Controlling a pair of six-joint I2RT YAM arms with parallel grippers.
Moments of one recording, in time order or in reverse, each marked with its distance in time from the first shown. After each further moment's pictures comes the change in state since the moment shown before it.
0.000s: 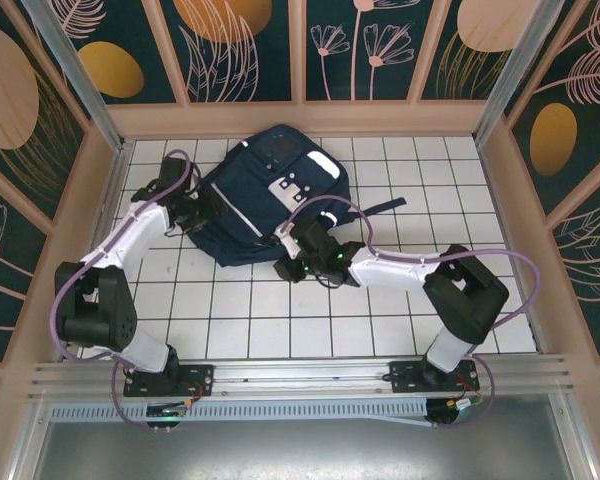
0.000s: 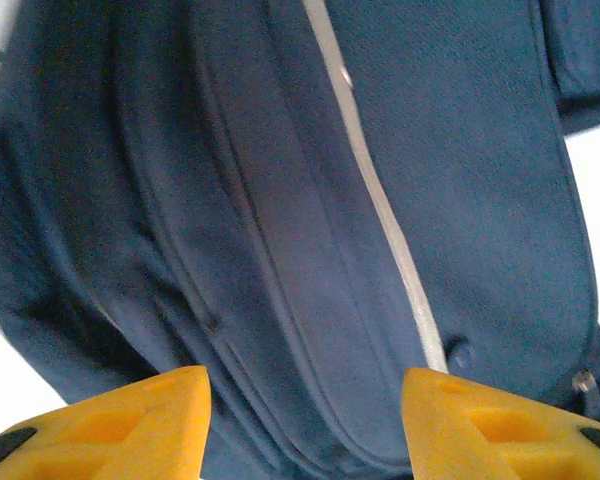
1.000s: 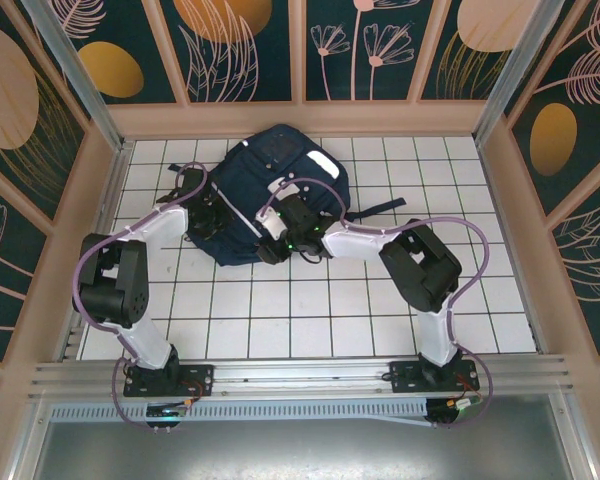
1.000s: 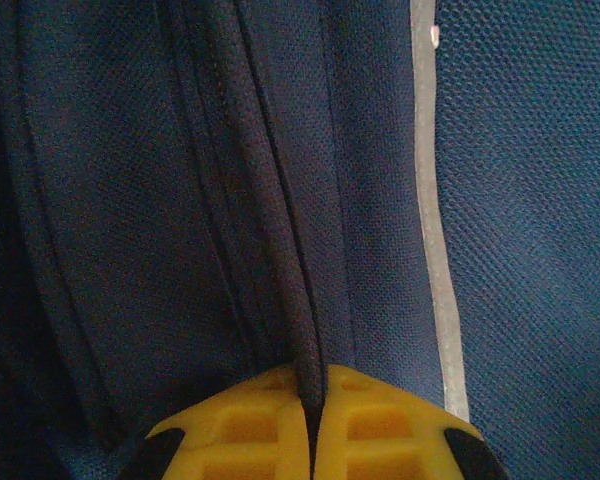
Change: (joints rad) left arm -0.050 0.164 -0.055 0.217 -0.030 -0.221; right arm -0.068 0.316 0.312 -0.046 -0.102 -0.213
